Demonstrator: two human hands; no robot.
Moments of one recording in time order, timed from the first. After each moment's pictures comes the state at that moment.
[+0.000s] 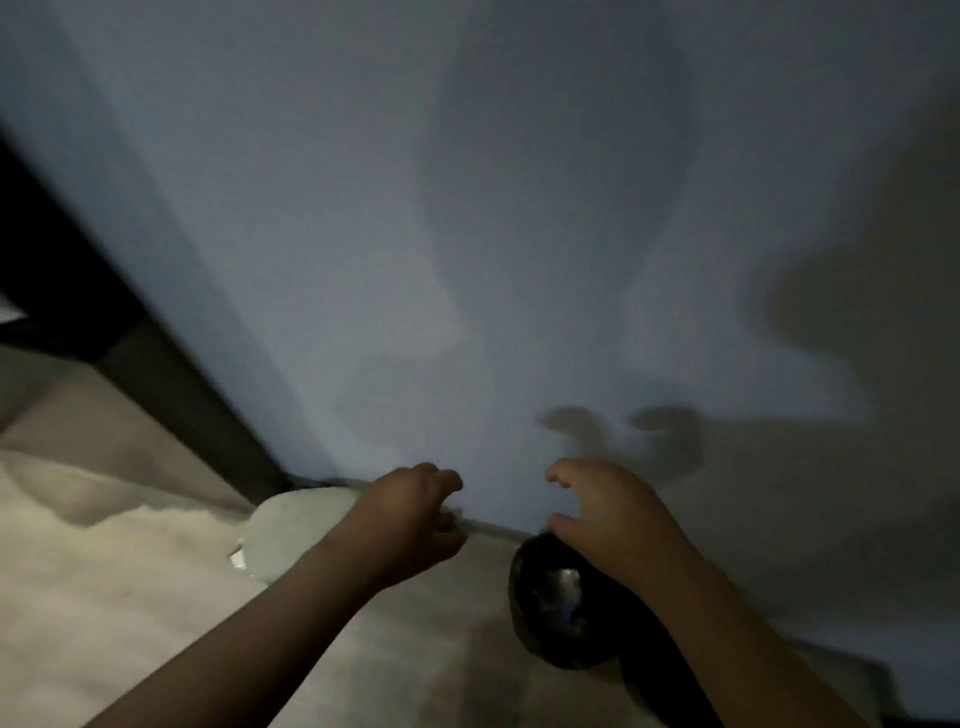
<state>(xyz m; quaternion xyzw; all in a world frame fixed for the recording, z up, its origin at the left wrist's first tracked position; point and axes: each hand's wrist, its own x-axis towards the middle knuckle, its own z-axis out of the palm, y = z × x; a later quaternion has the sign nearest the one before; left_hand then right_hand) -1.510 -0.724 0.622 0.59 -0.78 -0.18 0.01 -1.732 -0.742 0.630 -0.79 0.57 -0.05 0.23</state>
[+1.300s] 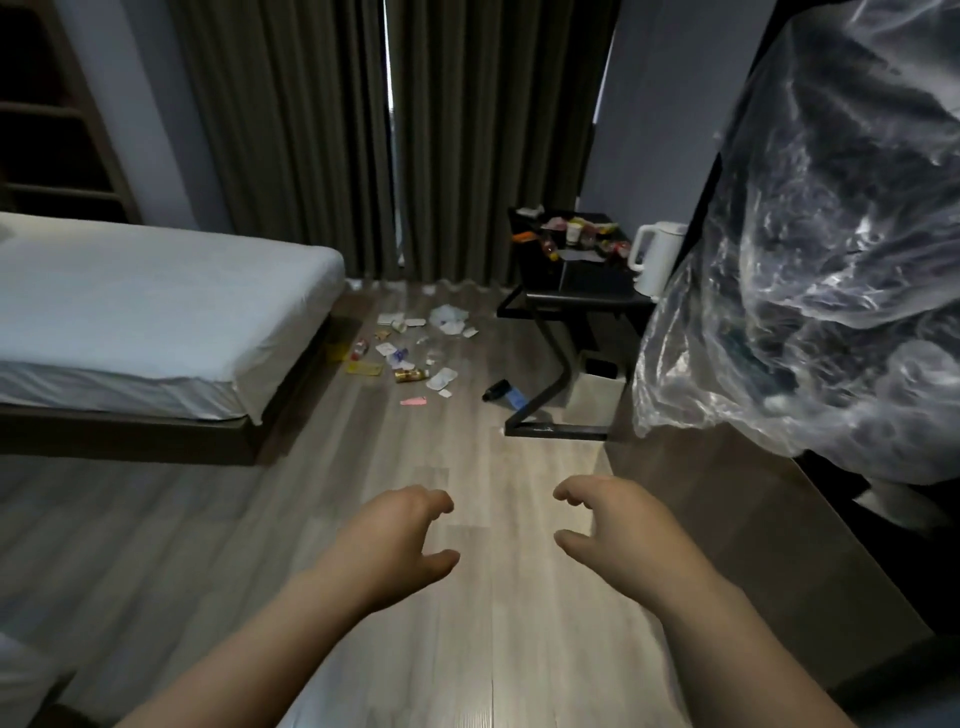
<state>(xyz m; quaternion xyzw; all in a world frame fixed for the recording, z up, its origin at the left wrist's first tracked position) -0.926 -0.217 0.696 0.96 -0.21 -0.06 0.15 -0.956 -0.449 0.720 -0.99 -0.03 0.01 0.16</state>
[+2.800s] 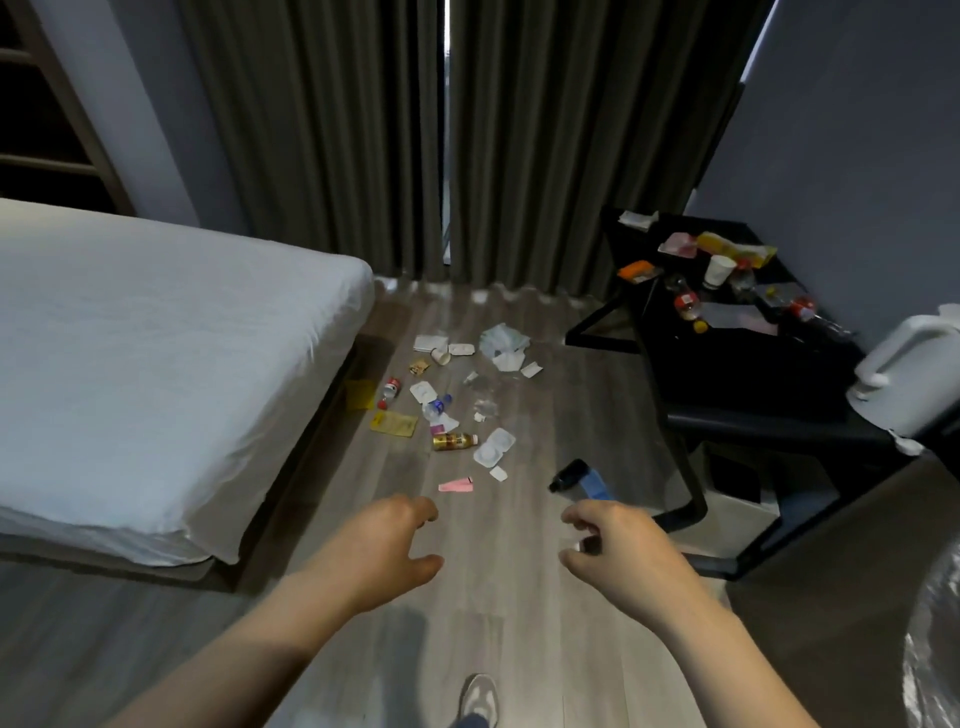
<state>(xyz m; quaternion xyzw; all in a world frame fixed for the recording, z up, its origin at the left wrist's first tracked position) -0.214 -0.107 0.657 0.97 -0.14 -0.16 0.14 -0.225 -0.357 0.660 -0.98 -0.02 0.11 0.19</state>
